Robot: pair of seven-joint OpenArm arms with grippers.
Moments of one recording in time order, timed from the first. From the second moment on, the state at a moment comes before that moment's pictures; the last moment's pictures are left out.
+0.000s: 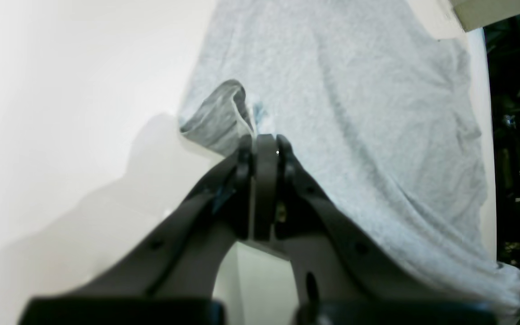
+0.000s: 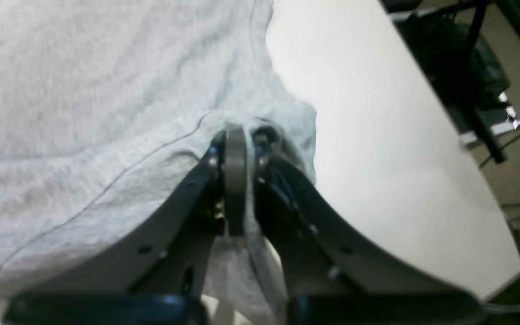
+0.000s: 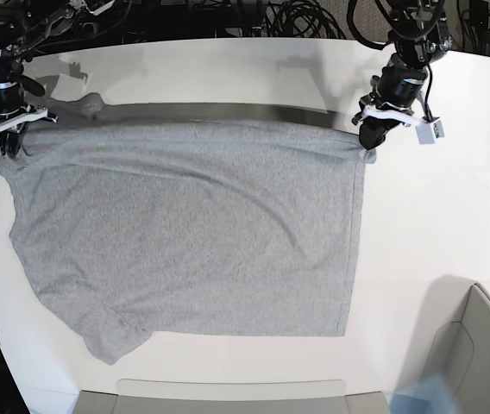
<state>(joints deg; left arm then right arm) 29.1 -6.1 -17.1 110.4 -49.3 0.9 37.3 -5.4 -5.7 60.7 108.9 0.8 44.7 -34.8</state>
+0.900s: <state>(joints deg) 8.1 -6.1 -16.9 98.7 -49.1 12.0 42.6 6.1 -1.3 53.1 94.1 -12.8 44.7 -34.2</state>
